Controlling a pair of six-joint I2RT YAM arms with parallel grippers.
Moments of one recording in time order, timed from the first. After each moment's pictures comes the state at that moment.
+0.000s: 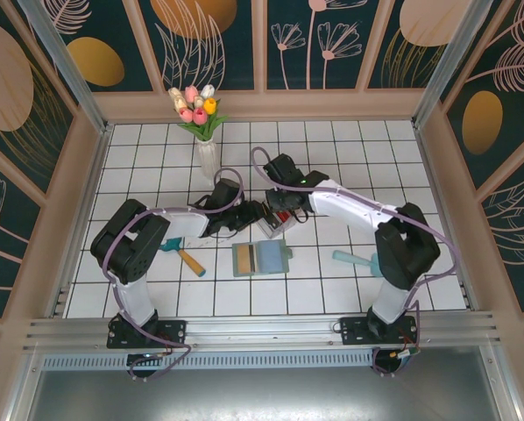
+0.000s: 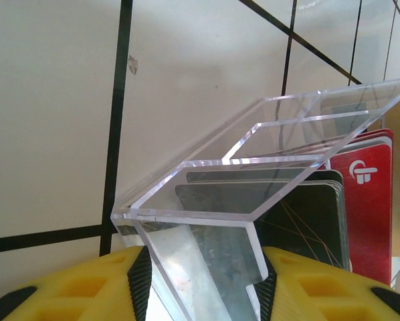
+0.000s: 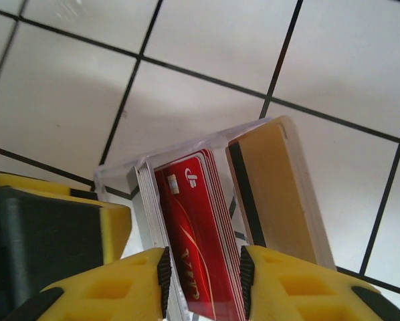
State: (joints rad) left arm -0.60 1.84 0.89 0.15 0.30 -1.00; right arm 0.73 1.75 1.30 -0.60 0.16 0.30
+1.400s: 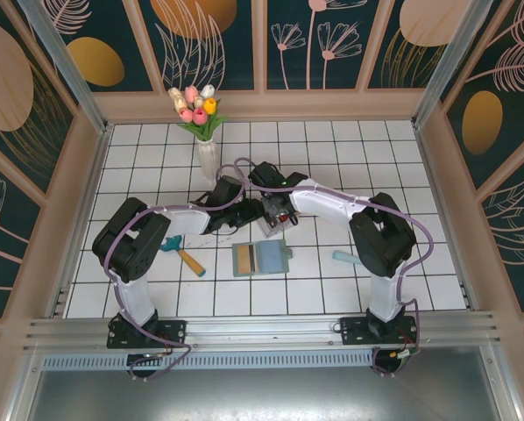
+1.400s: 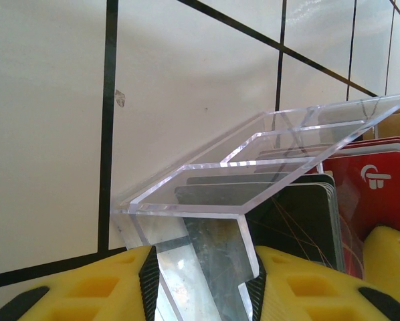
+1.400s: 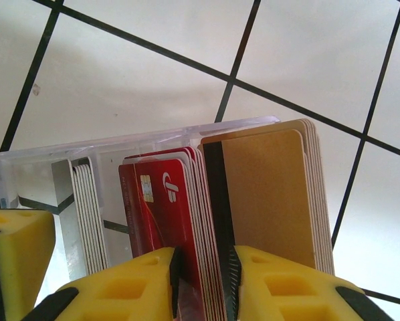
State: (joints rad) left arm -0.60 1.86 0.93 0.13 0.28 -0.94; right arm 0.78 1.90 1.39 -0.69 0.37 0.28
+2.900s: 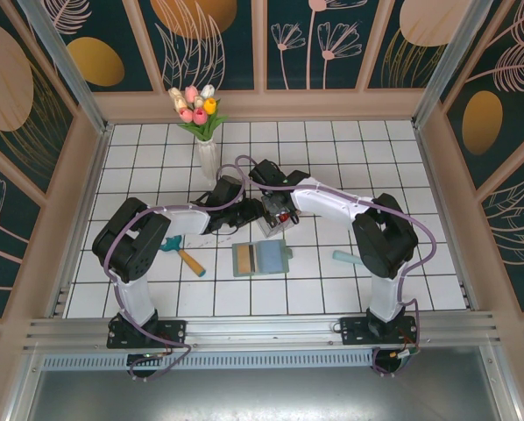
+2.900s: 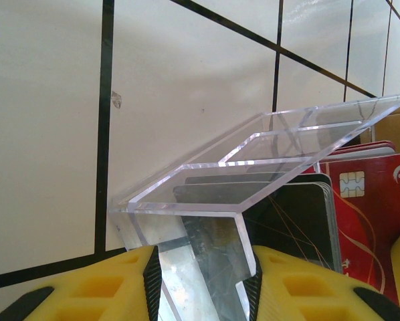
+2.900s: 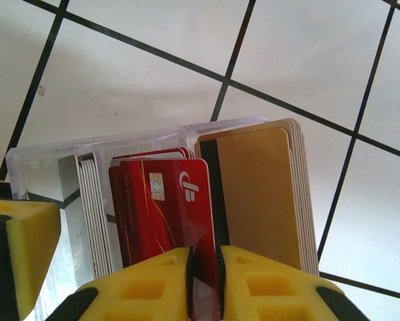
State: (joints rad) left arm -0.60 1.86 0.93 0.13 0.28 -0.94; right arm 0.78 1.89 1.40 -0.72 0.36 0.28
